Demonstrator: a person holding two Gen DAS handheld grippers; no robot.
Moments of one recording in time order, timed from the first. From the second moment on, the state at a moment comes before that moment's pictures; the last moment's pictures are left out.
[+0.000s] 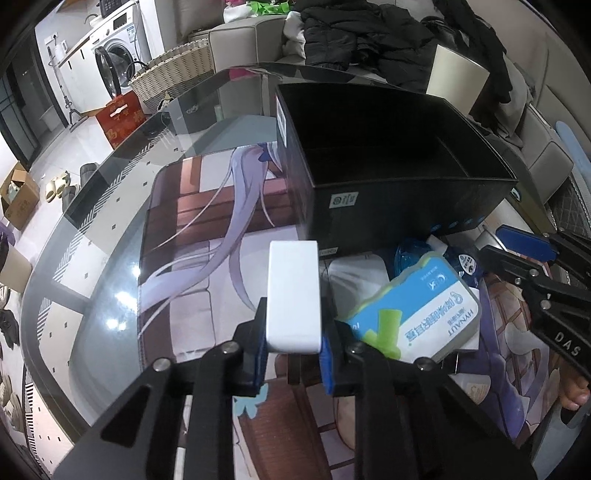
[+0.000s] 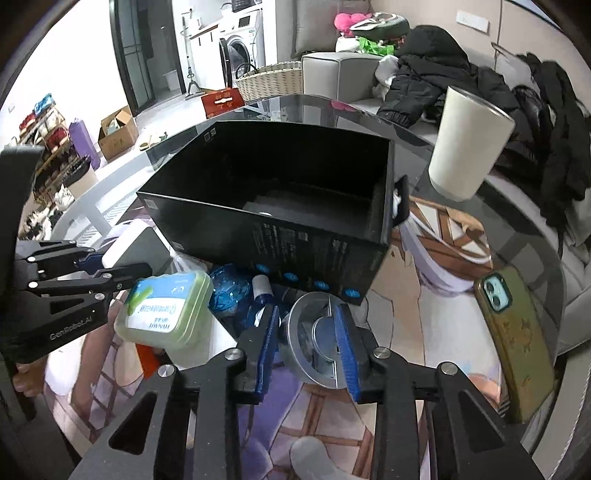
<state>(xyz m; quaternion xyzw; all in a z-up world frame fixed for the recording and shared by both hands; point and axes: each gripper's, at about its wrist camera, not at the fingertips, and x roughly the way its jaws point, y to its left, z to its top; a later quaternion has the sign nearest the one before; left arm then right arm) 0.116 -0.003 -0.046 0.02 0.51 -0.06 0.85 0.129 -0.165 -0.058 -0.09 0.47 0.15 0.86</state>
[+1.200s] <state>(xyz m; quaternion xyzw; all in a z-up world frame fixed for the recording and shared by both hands) 0.098 0.005 -0.029 0.00 0.47 -0.07 0.88 0.104 -0.198 -0.030 -0.06 0.44 0.16 0.88</state>
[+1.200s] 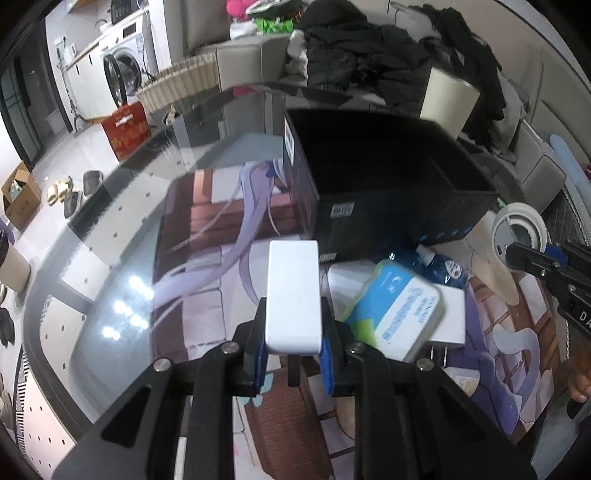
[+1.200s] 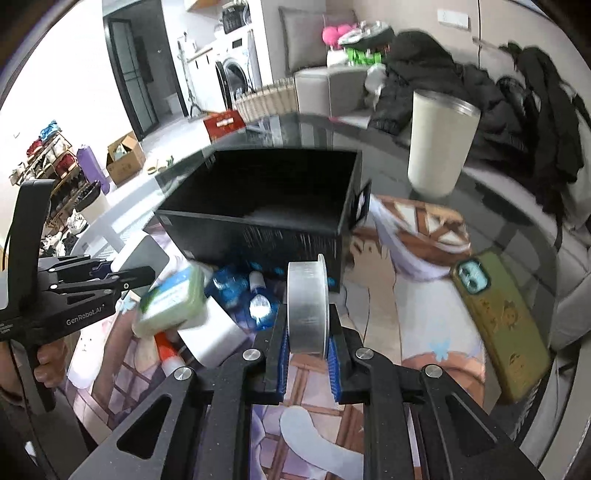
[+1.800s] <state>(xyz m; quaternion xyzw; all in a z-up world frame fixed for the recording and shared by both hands) 0.085 -0.017 0.060 0.03 0.28 -0.10 0.95 0.091 -0.162 0.043 -0.08 0.27 0.18 0.94</state>
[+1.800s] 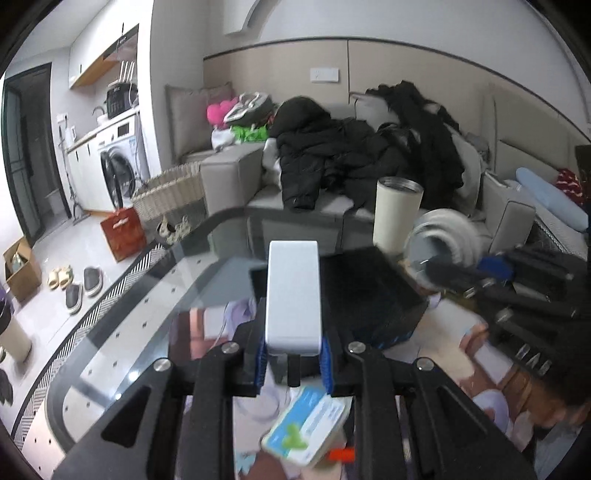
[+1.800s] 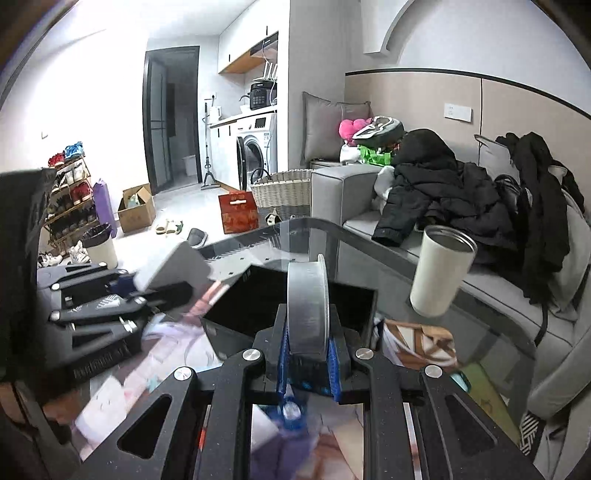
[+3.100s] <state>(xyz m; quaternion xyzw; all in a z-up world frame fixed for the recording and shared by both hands) 0.203 -0.039 -0.010 0.00 0.48 -0.10 0.87 0.232 -0.156 -0.036 -0.01 0.48 0.17 0.86</state>
